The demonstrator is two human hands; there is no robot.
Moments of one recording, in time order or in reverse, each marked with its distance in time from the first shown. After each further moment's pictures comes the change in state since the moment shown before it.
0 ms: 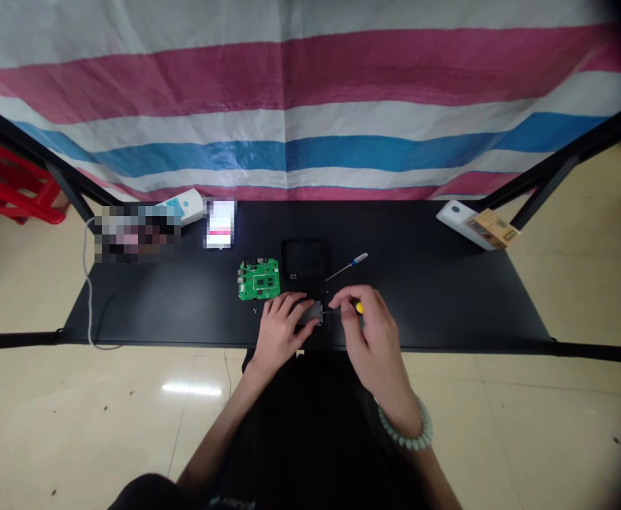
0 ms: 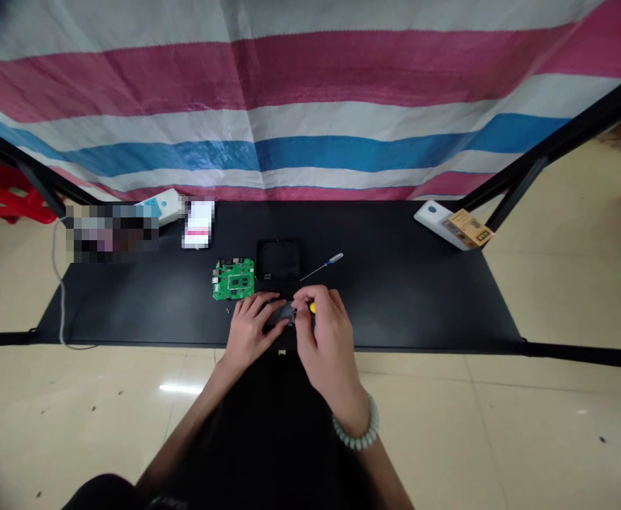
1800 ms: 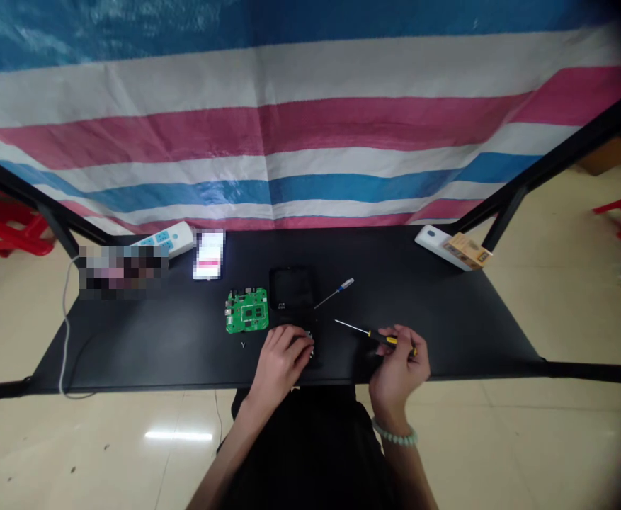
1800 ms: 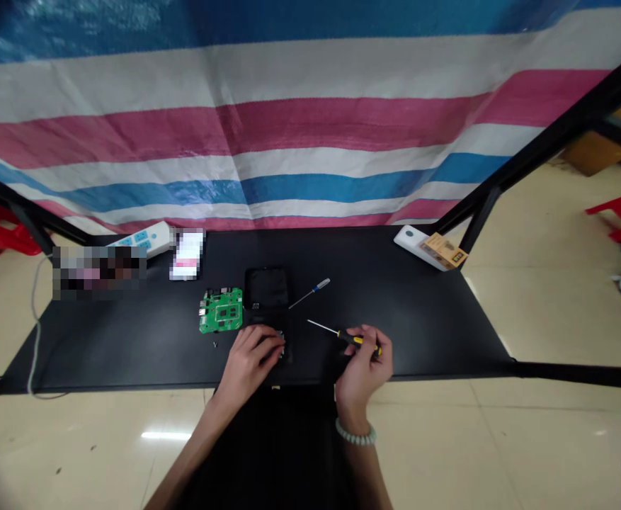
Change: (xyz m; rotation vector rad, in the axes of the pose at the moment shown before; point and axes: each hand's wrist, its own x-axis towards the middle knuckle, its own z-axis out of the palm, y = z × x) left_hand 0.012 0.008 0.012 -0.085 0.056 0.112; right_hand -0.010 0.106 0.021 0.484 0.959 0.388
